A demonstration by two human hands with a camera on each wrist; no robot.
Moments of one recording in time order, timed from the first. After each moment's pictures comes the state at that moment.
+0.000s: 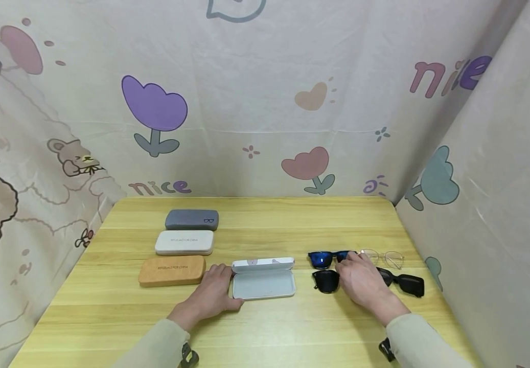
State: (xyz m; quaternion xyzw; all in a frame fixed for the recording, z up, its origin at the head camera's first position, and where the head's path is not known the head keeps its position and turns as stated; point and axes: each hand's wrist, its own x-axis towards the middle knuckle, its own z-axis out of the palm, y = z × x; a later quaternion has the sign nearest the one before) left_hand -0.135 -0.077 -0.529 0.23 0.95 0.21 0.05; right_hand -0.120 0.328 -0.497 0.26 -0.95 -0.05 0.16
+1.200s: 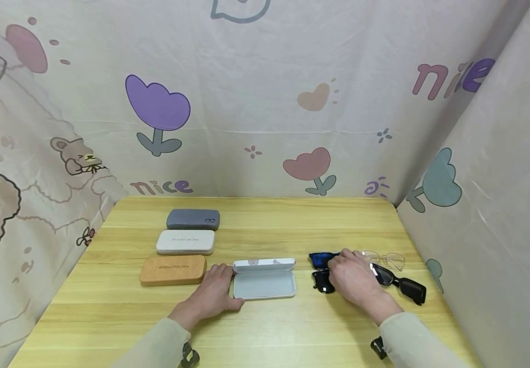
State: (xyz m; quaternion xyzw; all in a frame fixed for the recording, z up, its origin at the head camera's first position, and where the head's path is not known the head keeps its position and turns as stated) left_hand -0.136 -0.078 -0.531 0.22 0.95 0.22 0.06; right_hand -0.124 0.303 -0.490 0.25 -0.95 -0.02 0.16
